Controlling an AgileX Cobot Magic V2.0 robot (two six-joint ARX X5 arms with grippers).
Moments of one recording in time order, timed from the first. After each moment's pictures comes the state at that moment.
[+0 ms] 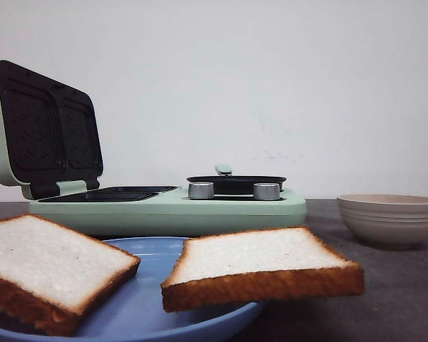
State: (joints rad) left arm -0.01 0.54 0.34 -0.57 0.75 -0.56; right arm 0.07 0.48 0.51 -0.64 -0.39 0.38
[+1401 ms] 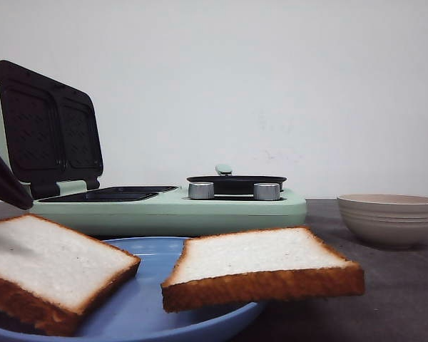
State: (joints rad) left arm -0.24 0.86 0.34 -0.37 0.71 -0.55; right arm 0.07 0.47 0.51 -0.64 -0.40 0.36
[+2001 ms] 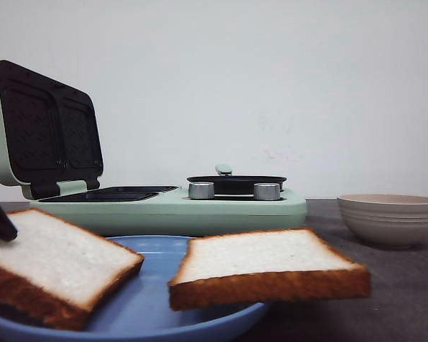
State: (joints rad) left arm -0.25 0.88 0.34 -0.37 0.70 -0.55; right arm 0.07 0.47 0.51 -0.64 -0.40 0.35
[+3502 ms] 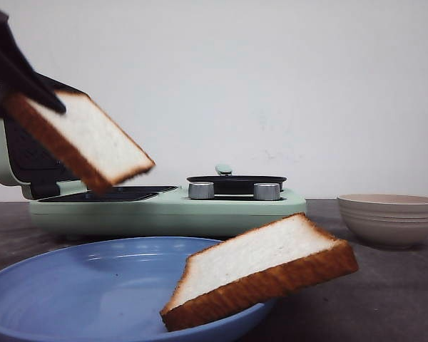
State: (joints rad) left arm -0.25 0.89 0.62 -0.30 0.56 -0.52; right arm 0.07 0.47 0.51 -0.64 -0.40 0.35
